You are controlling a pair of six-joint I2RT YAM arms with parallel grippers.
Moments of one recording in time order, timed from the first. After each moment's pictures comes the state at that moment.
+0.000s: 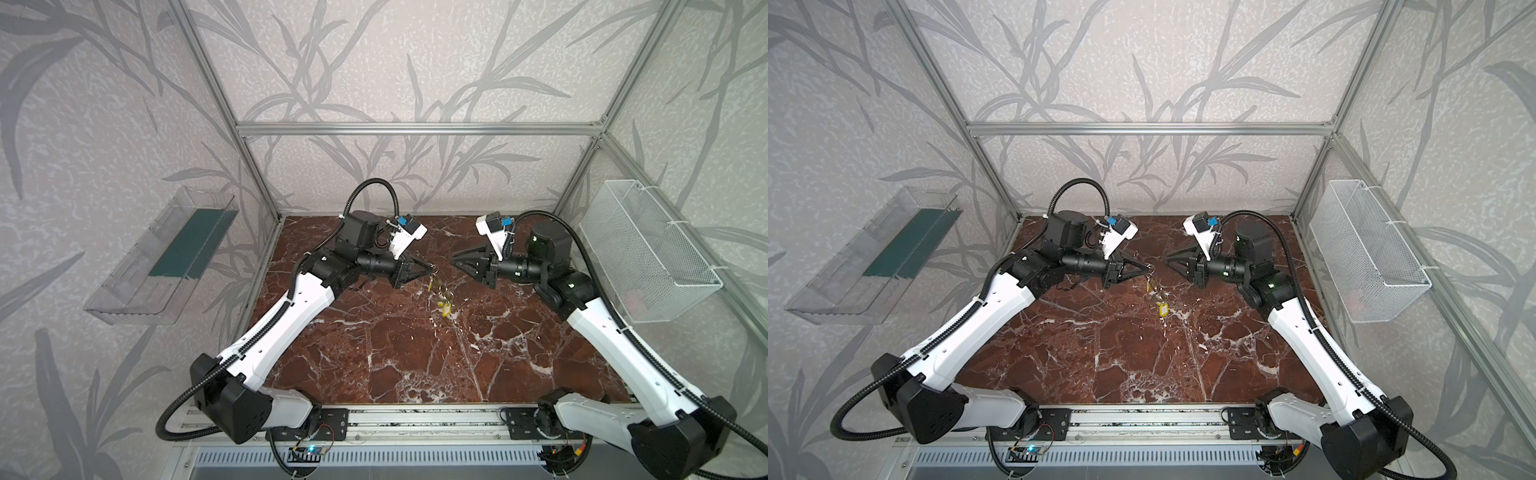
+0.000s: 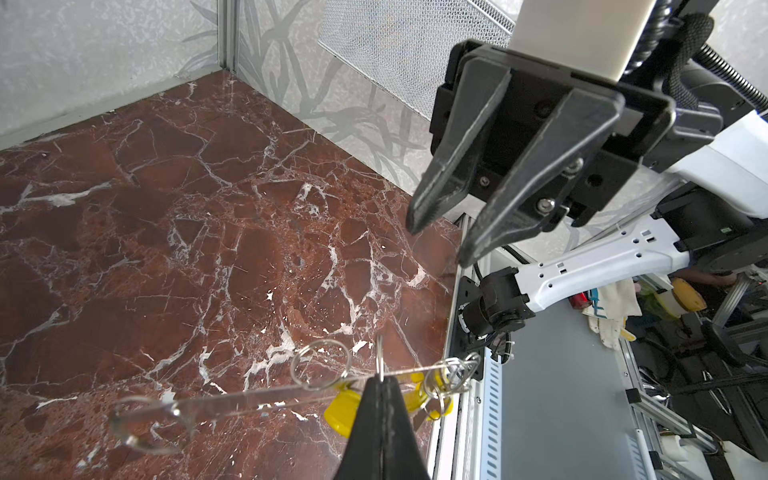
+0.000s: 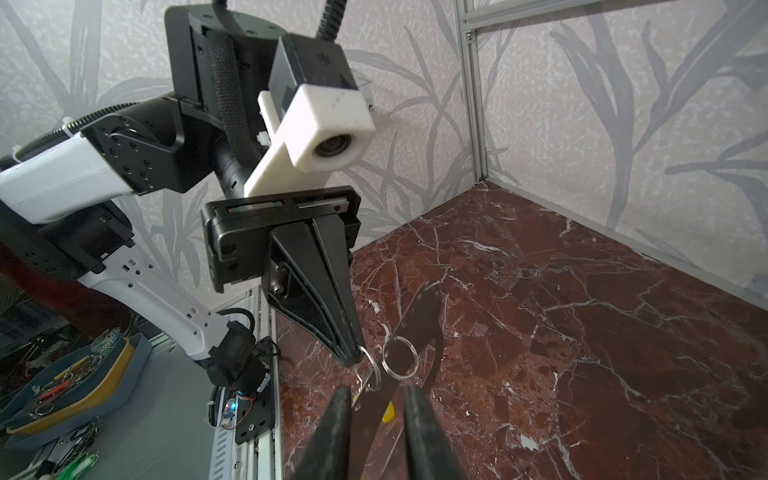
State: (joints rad) left arm -0.54 1.37 1.40 -0.60 0.80 -0.02; right arm 0.39 1.16 1.14 -0.26 -0.88 0.09
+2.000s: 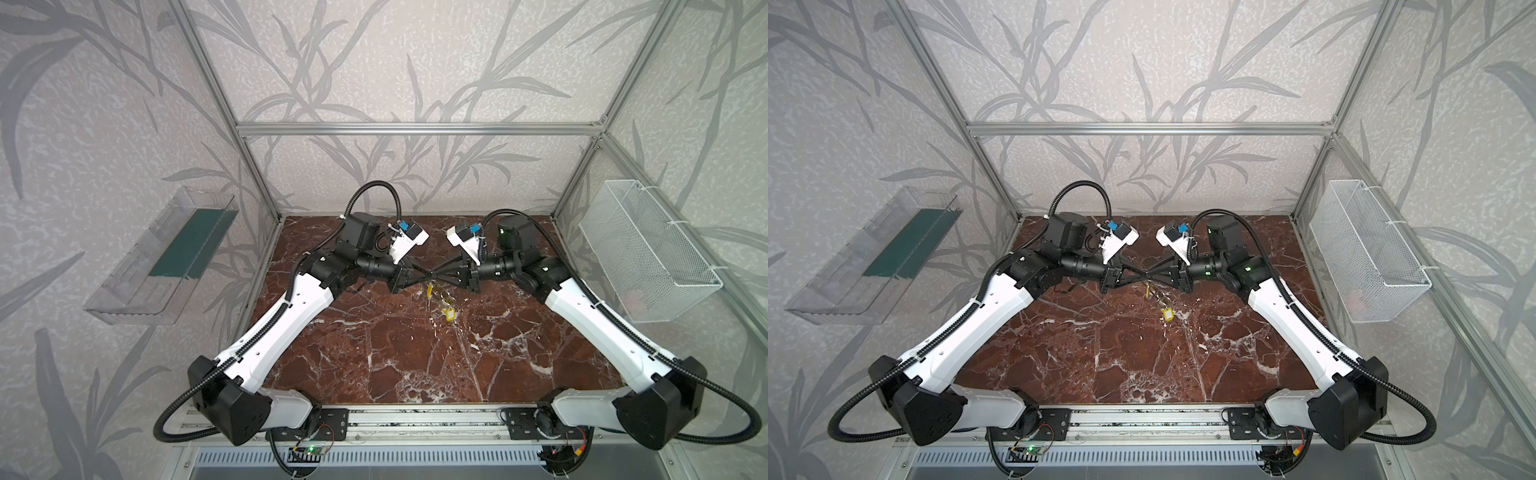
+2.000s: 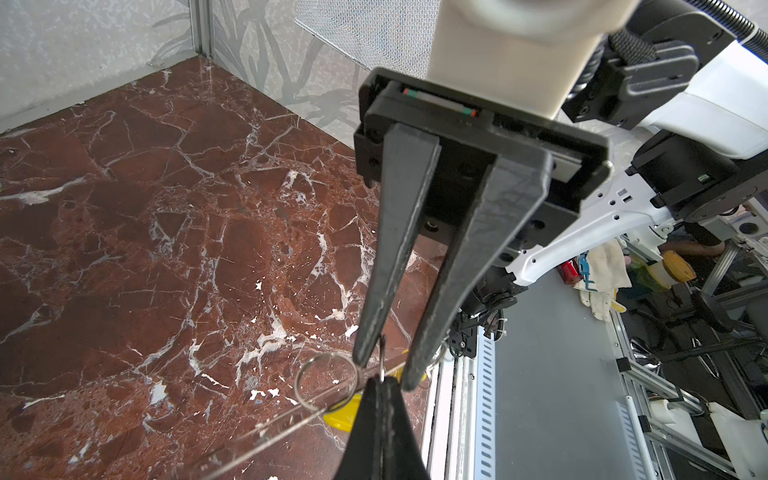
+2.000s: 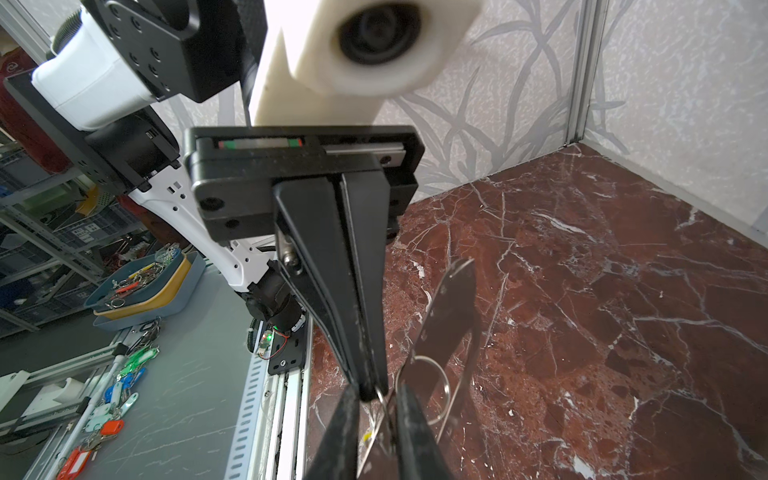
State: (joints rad) left arm -0.55 1.36 1.41 -0.66 0.82 0.03; right arm 0.49 1.33 1.25 -0.41 -1.00 -0.12
